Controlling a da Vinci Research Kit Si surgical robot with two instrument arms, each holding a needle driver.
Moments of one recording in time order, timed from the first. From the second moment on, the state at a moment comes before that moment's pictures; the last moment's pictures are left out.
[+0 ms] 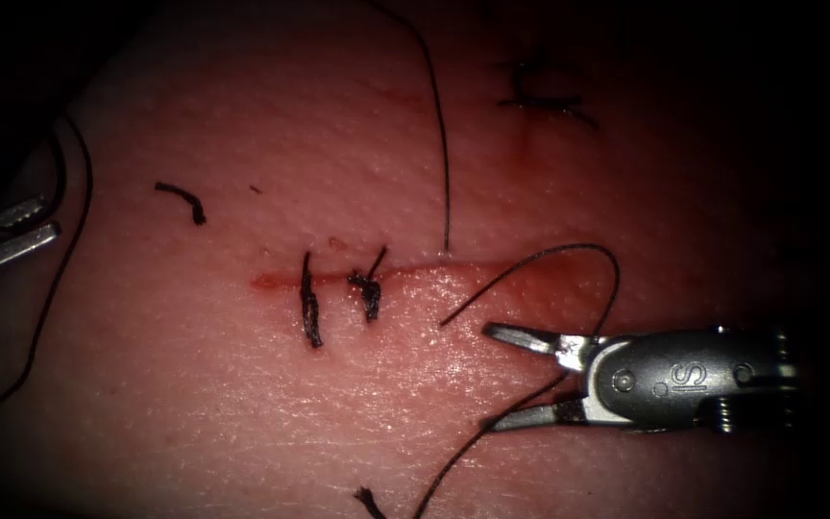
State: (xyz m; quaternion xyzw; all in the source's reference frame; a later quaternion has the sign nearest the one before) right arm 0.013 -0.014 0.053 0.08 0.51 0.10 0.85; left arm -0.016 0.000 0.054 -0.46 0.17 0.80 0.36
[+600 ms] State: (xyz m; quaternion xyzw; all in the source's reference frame) right arm 0.004 -0.021 0.044 0.11 0.51 0.11 0.84; left arm -0.017 0.000 0.054 -0.46 0.17 0.80 0.35
